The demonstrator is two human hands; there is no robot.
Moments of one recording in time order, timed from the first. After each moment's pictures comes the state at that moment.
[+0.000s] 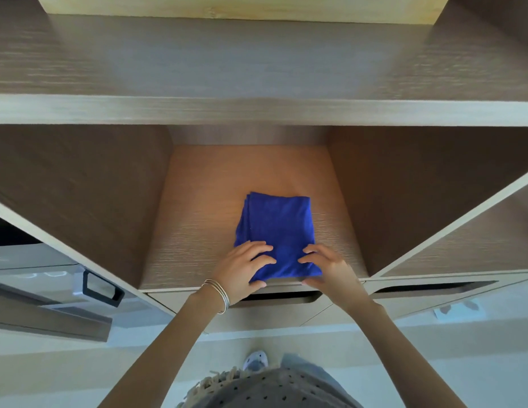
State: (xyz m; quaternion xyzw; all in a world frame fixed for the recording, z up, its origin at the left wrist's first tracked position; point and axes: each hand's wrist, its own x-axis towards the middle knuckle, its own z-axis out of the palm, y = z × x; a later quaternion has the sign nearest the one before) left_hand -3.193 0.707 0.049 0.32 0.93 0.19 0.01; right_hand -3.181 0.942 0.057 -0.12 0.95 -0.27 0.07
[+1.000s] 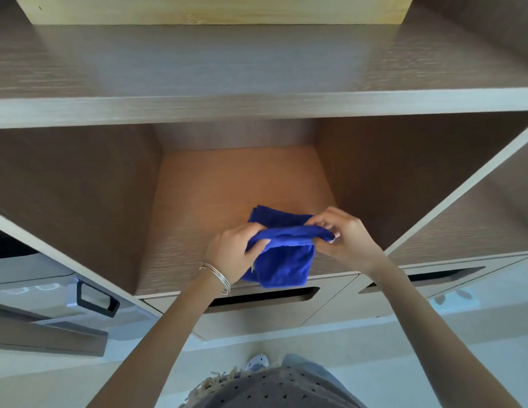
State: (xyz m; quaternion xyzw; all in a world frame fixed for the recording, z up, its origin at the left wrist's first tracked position) left_hand -3.197 0.719 0.109 0.17 0.93 0.30 -0.08; right_hand -3.198 0.955 0.133 -0.15 0.90 -0.41 -0.01
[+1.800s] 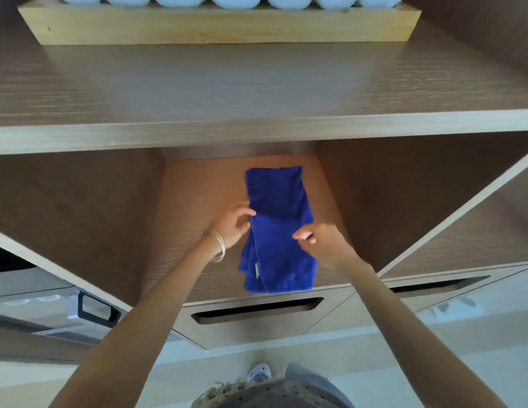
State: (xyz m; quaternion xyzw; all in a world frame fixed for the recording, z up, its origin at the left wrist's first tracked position) left_hand -3.298 0.698 0.065 0.13 0.92 0.36 0.08; right_hand -3.234 0.921 0.109 0.00 0.94 -0.32 0.12
